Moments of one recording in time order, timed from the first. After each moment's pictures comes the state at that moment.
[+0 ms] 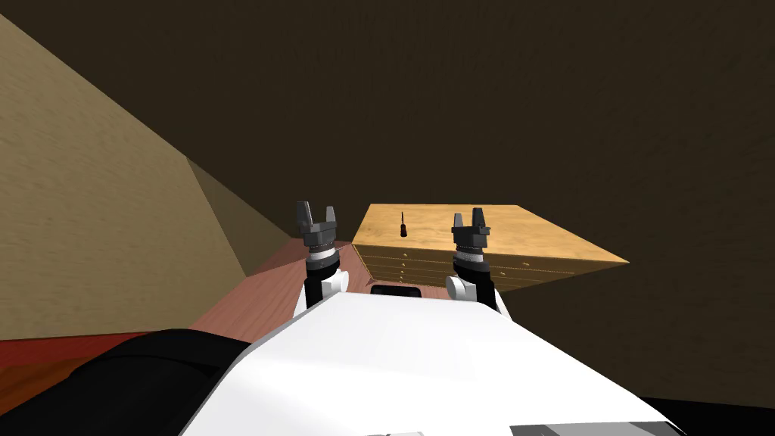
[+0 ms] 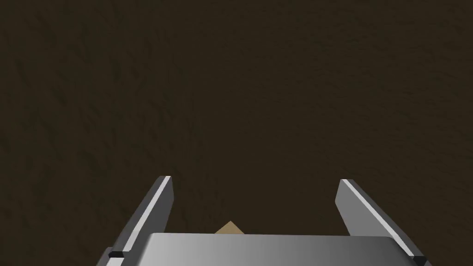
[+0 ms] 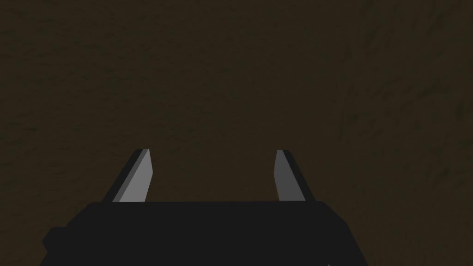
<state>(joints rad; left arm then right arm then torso) 0.52 -0.05 -0.04 -2.36 -0.09 -0.60 0.02 0.48 0.00 0.05 -2.20 0.03 -0.54 -0.07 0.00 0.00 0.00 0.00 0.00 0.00</state>
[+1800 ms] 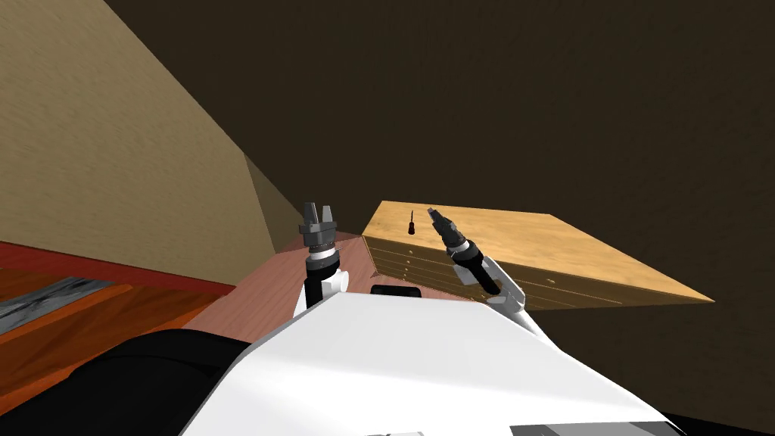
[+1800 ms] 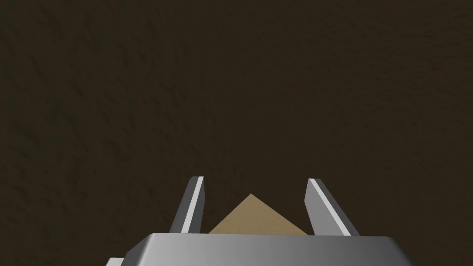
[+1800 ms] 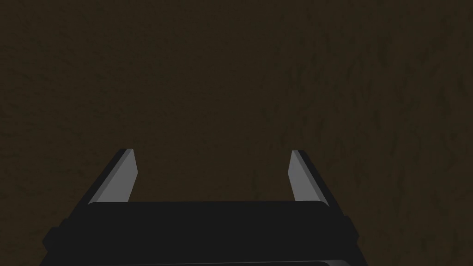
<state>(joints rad) 0.52 -0.05 -0.04 -2.36 -0.09 -0.60 0.02 0.22 -0.49 0.15 -2.09 0.27 -0.66 -0.04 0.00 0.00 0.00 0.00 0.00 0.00</state>
